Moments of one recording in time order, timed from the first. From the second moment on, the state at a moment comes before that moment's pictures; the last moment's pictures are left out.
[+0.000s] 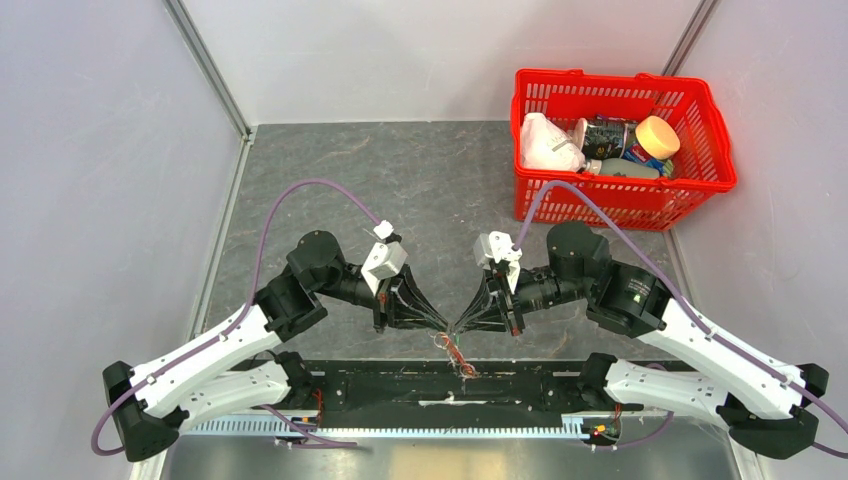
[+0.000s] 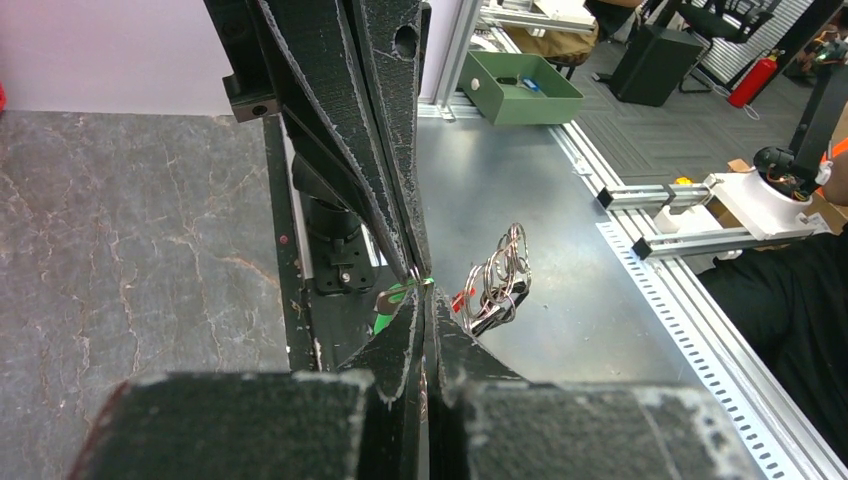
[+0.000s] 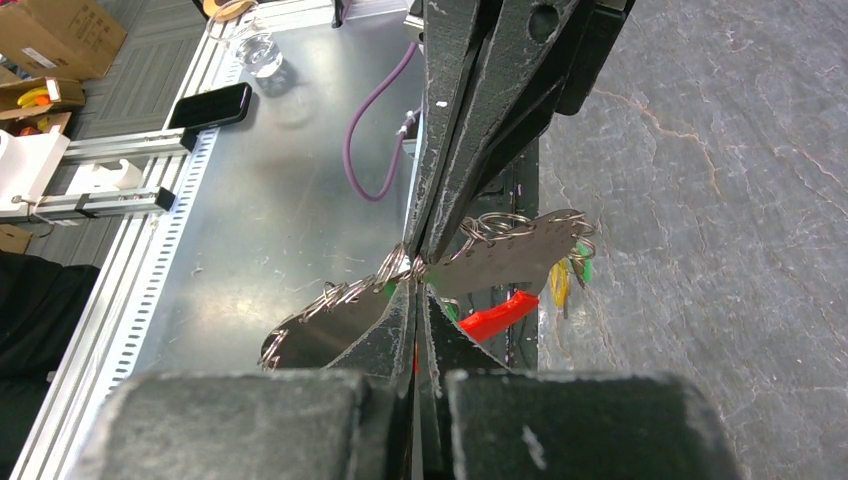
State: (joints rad) left arm -0.92 0.86 0.80 0.10 0.96 -0.24; right arm 0.98 0.88 1.08 -0.48 -0.74 0.03
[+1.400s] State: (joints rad) left arm -0.92 0.85 0.81 0.10 0.94 -0.24; right arm 1.01 0.88 1.07 -0.45 -0.69 0.08
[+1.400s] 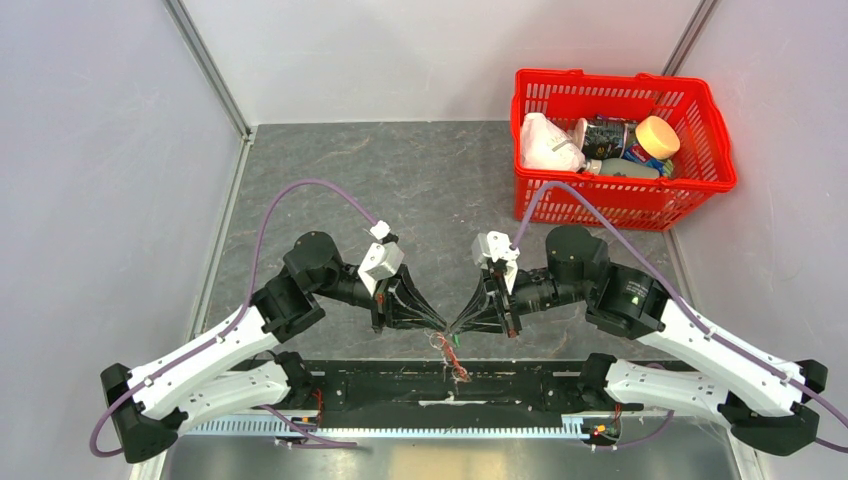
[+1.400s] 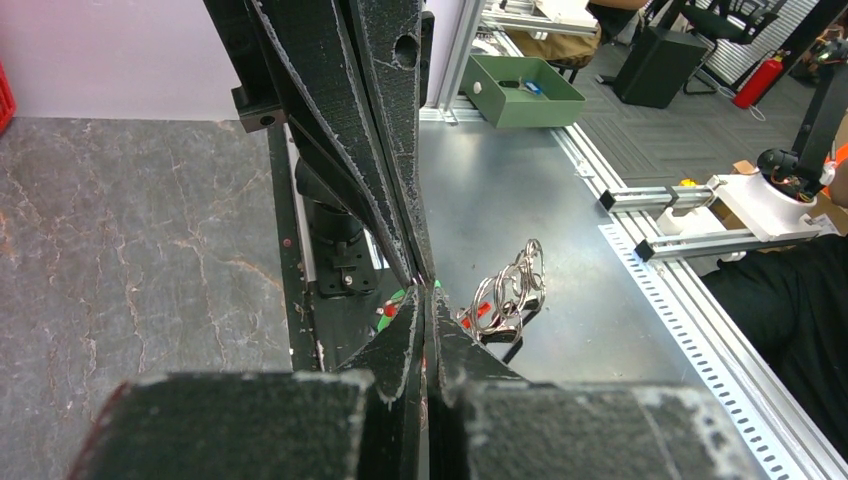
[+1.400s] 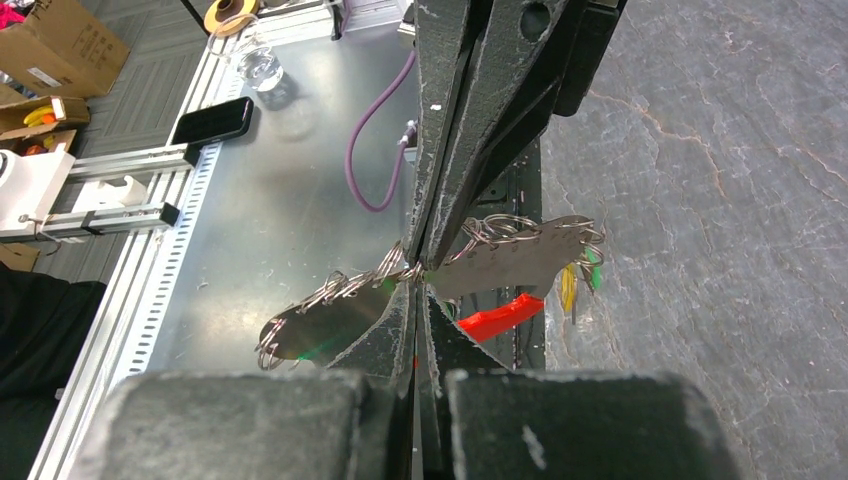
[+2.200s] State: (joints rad) left arm -0.92 0.83 0.81 0.07 0.93 -0.24; right arm 1.07 0.89 1.05 -0.41 -0.61 0.11
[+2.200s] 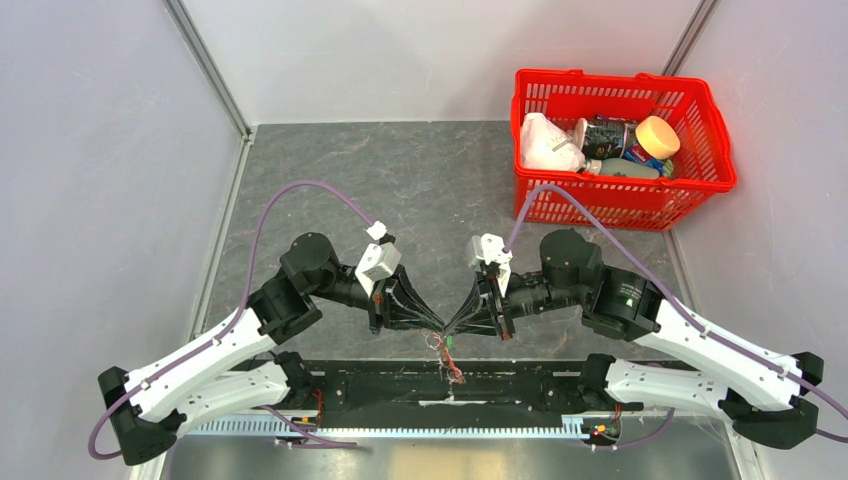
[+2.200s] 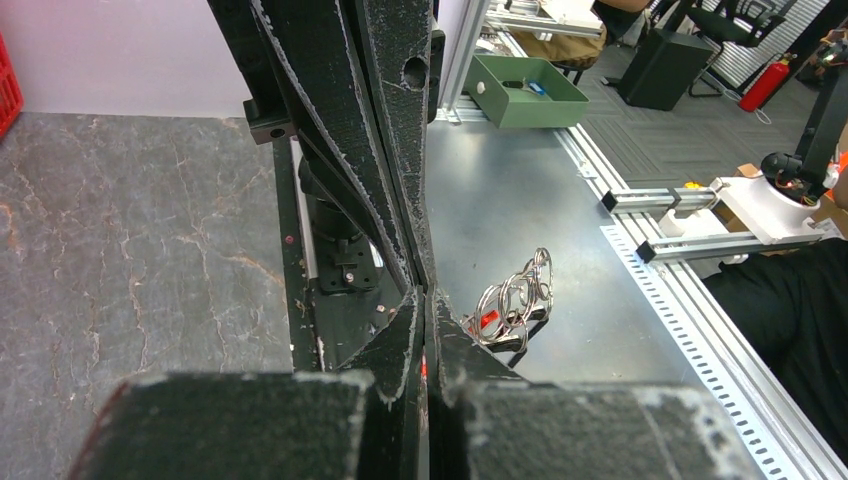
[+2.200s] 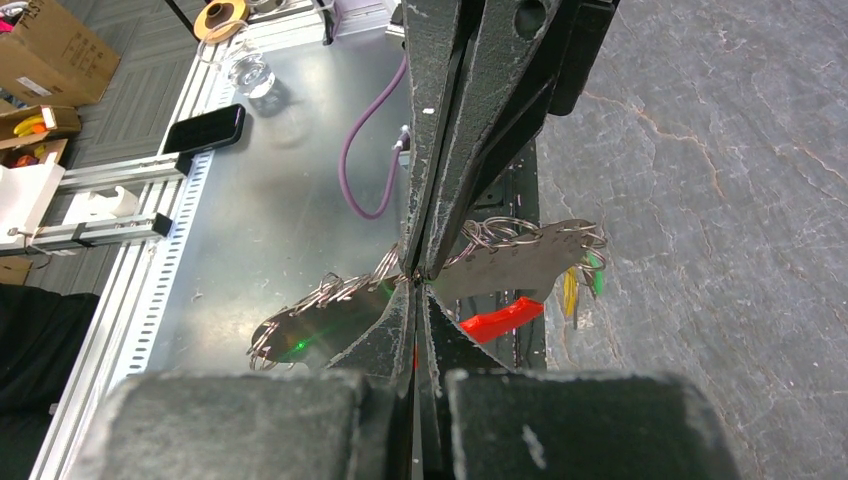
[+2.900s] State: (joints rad) left arm -0.92 0.83 0.81 0.08 0.93 -0.24; right arm 1.07 0.90 1.05 -0.40 -0.61 0.14
